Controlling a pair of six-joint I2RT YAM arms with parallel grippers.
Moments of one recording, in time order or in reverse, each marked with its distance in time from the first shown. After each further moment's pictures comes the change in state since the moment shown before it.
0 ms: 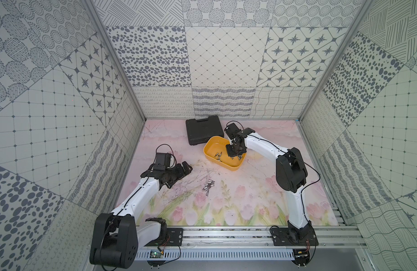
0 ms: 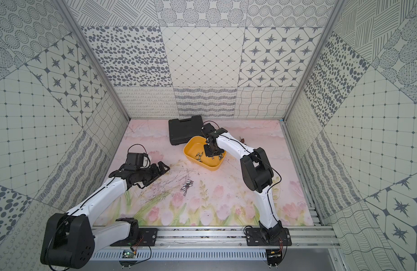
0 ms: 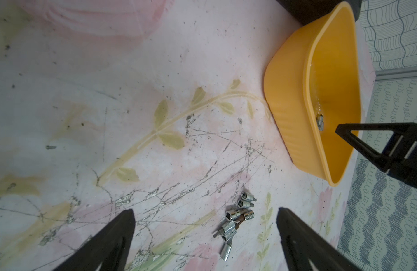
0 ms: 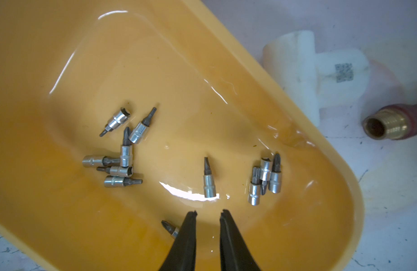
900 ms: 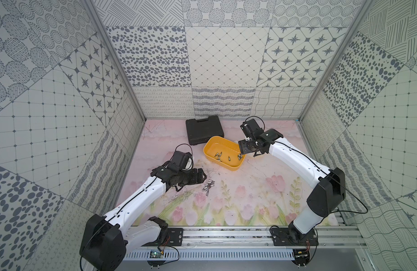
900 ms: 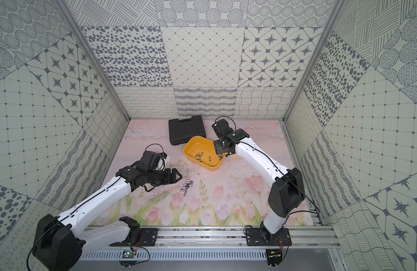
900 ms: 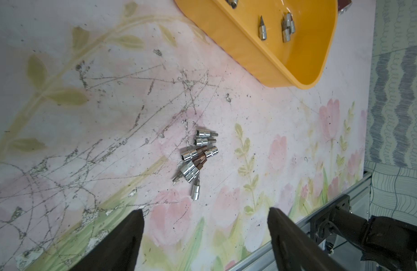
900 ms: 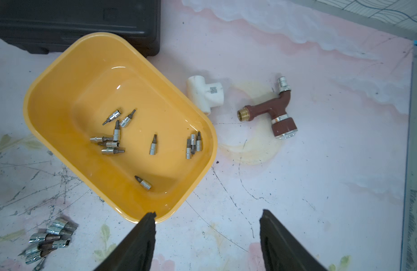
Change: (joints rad) left arm -0.384 -0.038 0.156 -0.238 -0.095 0.082; right arm -0.013 -0.476 -0.257 0.007 0.225 -0.050
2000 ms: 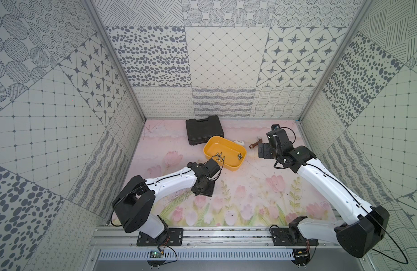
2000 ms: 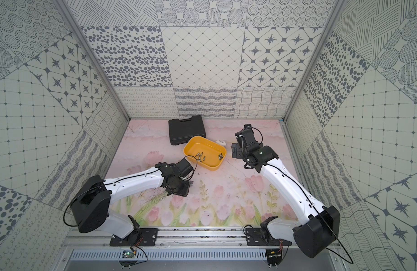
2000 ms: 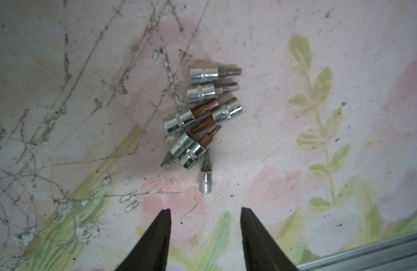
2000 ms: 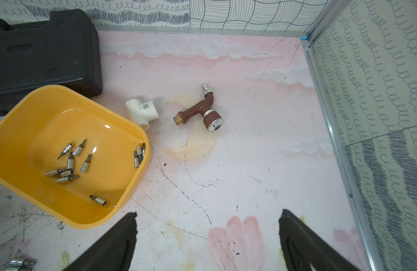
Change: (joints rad) left arm -0.330 0.413 0.161 -0.152 -0.254 -0.016; right arm -0.108 -0.385 -0.319 0.123 0.121 0.066
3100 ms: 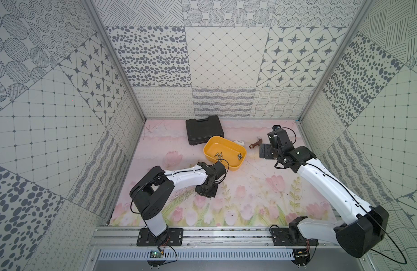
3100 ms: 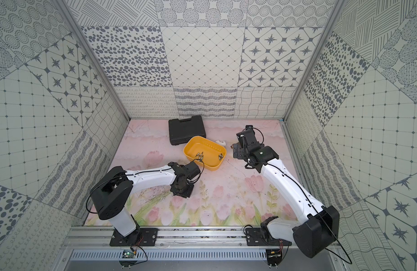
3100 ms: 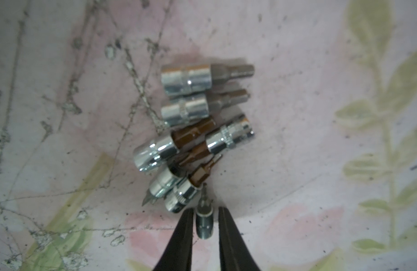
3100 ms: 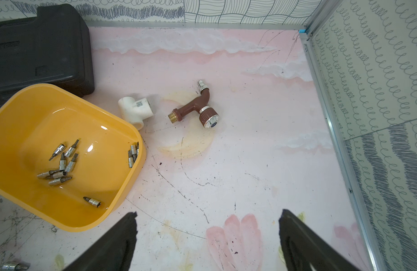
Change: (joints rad) left arm -0.036 0.175 0.053 -0.006 -0.032 0.024; right arm -0.025 0.000 -0.023 0.008 -0.011 0.003
